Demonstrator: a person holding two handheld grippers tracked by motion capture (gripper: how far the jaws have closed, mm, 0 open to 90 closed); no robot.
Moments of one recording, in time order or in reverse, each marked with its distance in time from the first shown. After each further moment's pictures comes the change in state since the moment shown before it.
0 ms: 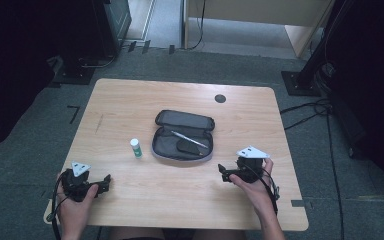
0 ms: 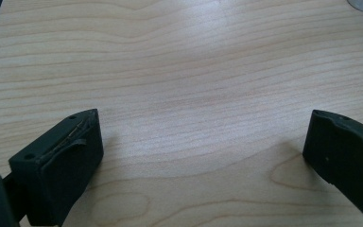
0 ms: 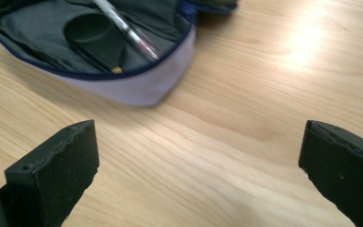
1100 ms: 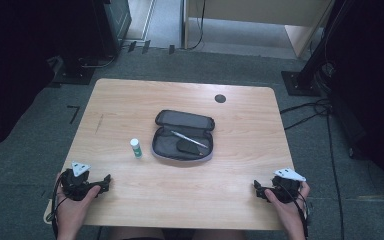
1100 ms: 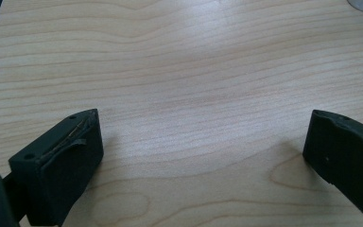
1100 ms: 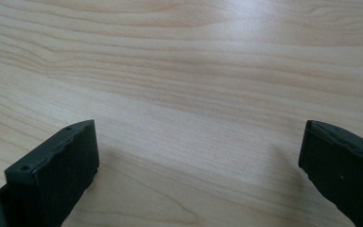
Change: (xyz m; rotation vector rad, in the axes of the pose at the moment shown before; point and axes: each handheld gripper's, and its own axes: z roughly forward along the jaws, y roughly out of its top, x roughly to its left) left arm 0.000 0.000 0.000 0.001 0.000 0.001; right arm -0.074 -0.086 -0.038 0.085 -0.214 0.133
